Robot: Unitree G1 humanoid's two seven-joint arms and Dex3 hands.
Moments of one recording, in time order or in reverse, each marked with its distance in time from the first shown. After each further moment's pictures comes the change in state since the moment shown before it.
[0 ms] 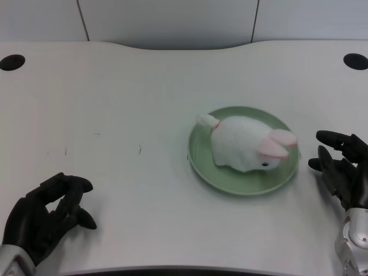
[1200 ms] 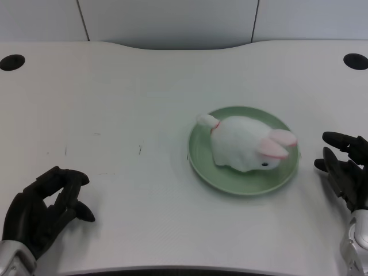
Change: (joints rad) left arm -0.038 -0.027 0.038 0.053 0.029 -0.045 0.001; right arm 0.000 -0.015 -0.021 0.022 -0.002 -0.019 0.006
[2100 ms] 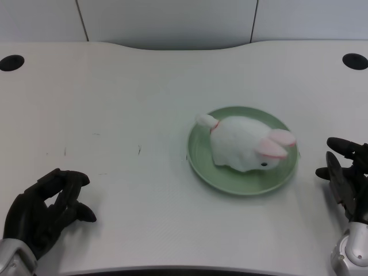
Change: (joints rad) left arm 0.000 -0.003 0.010 -0.047 -0.012 0.101 0.023; right arm 0.053 0.044 0.015 -0.010 -0.035 -0.150 -0.159
